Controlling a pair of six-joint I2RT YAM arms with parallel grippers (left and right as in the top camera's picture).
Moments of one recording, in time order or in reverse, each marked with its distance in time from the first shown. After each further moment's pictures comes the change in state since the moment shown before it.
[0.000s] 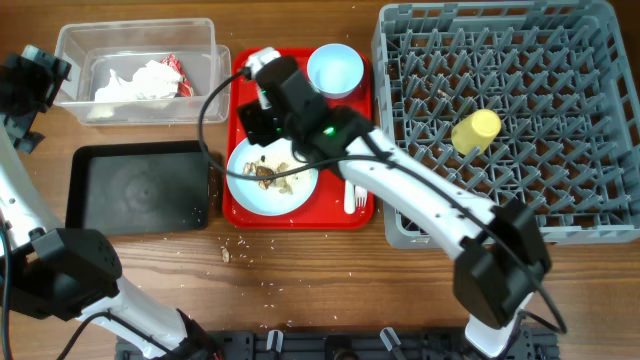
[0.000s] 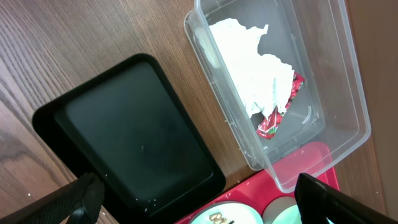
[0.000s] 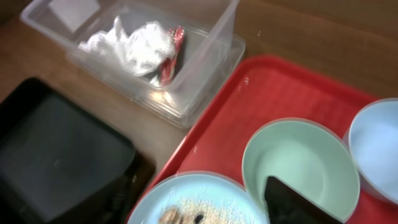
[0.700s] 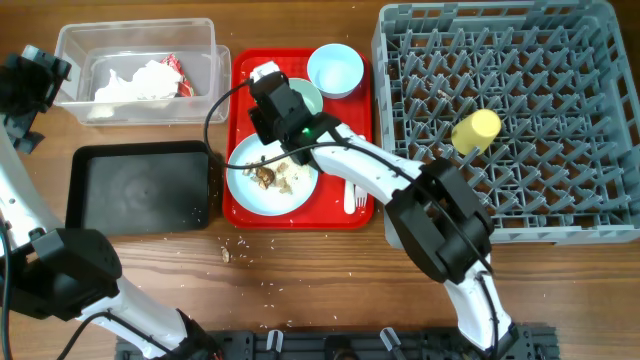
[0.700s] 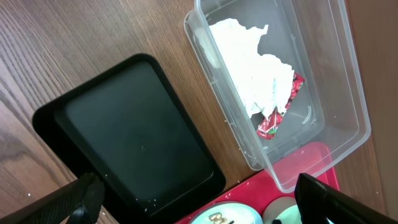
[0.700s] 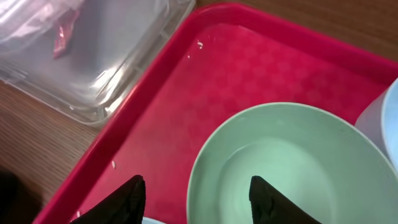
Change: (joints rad) left arm 0.000 0.000 0.000 0.000 0.000 0.000; right arm -0.044 0.277 0.006 0.177 0.093 -0.039
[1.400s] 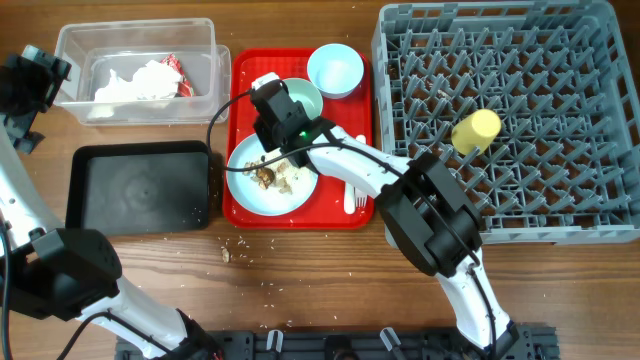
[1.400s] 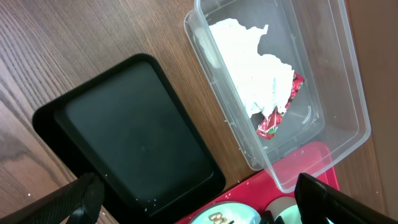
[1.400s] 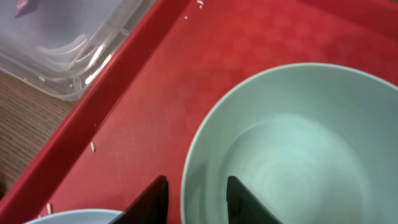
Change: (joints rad) left arm 0.000 0.000 0.000 0.000 0.000 0.000; right arm 0.000 0.058 0.006 -0.016 -0.008 0.007
